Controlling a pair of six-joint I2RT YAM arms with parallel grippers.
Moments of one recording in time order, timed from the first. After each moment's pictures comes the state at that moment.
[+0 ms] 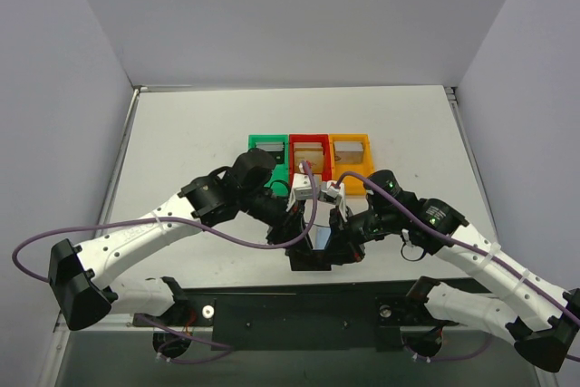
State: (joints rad) left arm -0.93 1.26 1.14 -0.51 0.89 -0.06; right arm 0.82 0.92 0.90 -0.70 -0.78 0.10
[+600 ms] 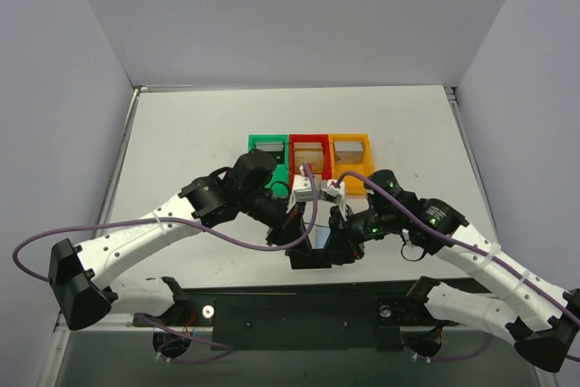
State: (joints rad) left arm -0.94 1.26 1.14 -0.52 0.89 -0.04; right arm 0.82 0.92 0.90 -0.69 -0.77 0.11
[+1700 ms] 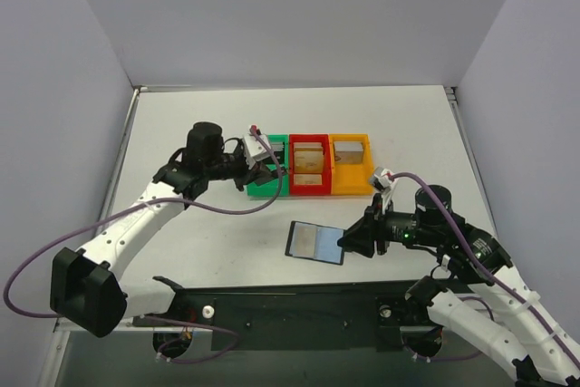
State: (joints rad) left arm -0.48 1.23 0.99 -0.27 0.60 0.35; right arm 0.65 0.62 0.81 -0.65 -0.54 0.30
